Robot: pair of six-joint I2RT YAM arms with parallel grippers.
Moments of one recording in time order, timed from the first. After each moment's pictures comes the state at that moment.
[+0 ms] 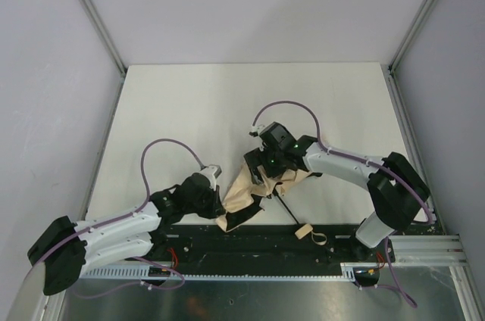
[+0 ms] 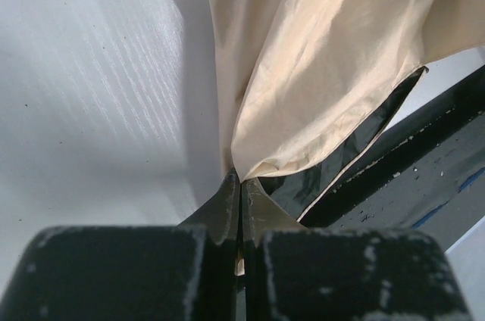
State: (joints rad) left arm -0.86 0.91 0.27 -0.21 0.08 -0.66; right arm 0.81 1.60 1.04 -0.44 -0.13 0.28
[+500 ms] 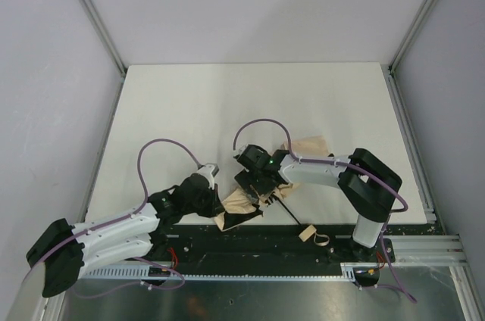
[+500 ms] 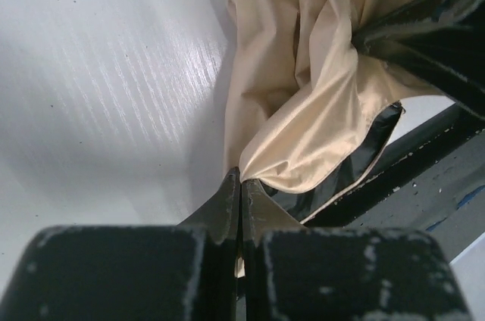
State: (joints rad) left arm -0.86 0.88 0.27 -0.21 0.03 -0.69; right arm 1.01 1.77 1.09 -0.50 0.08 0.28
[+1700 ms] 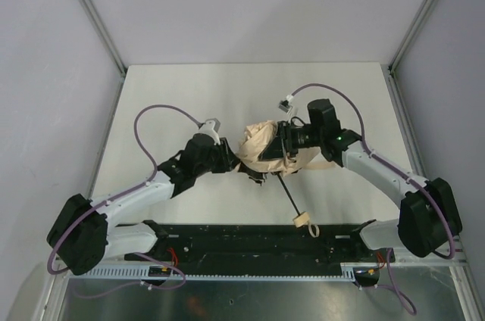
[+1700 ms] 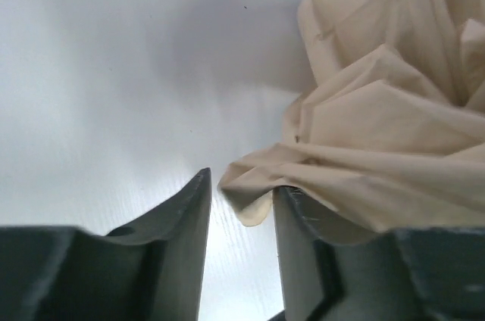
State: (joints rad) left arm -0.70 1.18 0.60 -0.02 -0.04 -0.68; right arm 0.53 1.35 0.93 -0.12 -0.89 0.56
